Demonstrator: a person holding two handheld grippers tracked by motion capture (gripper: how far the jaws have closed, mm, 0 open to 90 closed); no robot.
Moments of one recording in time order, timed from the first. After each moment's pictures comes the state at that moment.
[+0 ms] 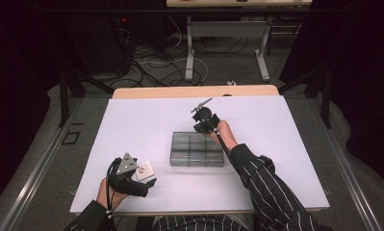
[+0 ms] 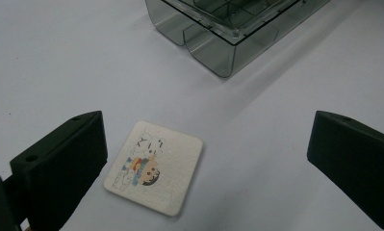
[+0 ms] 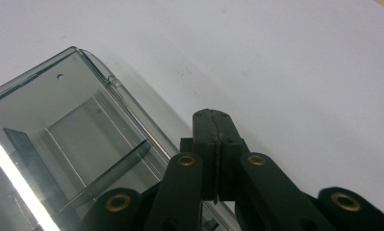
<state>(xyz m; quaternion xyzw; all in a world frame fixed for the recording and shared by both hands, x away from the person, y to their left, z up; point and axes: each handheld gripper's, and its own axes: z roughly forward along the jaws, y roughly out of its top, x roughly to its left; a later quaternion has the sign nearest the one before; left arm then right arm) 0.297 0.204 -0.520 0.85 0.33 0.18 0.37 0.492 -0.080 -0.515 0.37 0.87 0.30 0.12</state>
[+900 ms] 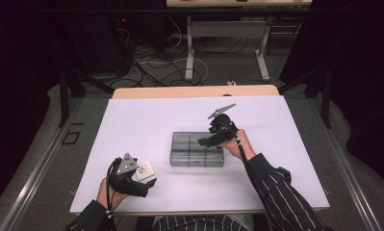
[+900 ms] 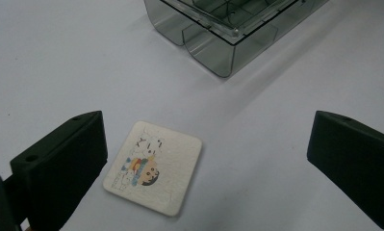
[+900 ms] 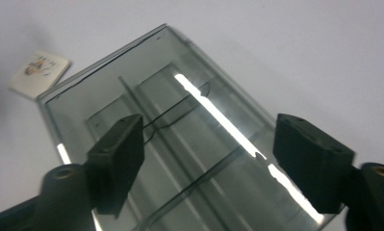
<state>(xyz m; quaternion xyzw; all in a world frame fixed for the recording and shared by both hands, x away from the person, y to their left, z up) 0.297 0.205 -0.520 0.85 0.33 0.18 0.38 0.435 -0.136 -0.491 0.34 0.86 0.38 0.05</state>
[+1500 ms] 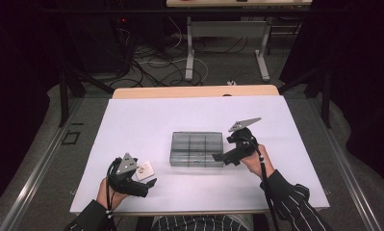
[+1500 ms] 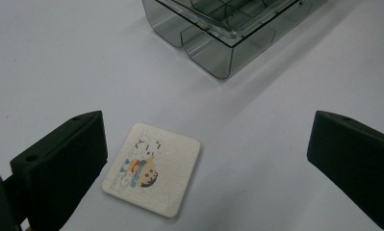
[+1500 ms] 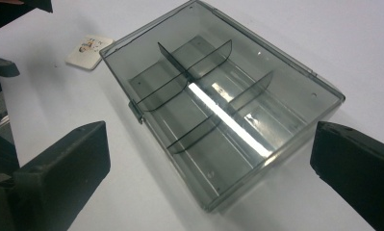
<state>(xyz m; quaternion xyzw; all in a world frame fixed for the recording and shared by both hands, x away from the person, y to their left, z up) 0.298 0.204 -0.520 0.85 0.33 0.18 0.38 0.380 -0.185 -0.487 0.34 0.84 0.41 0.05</state>
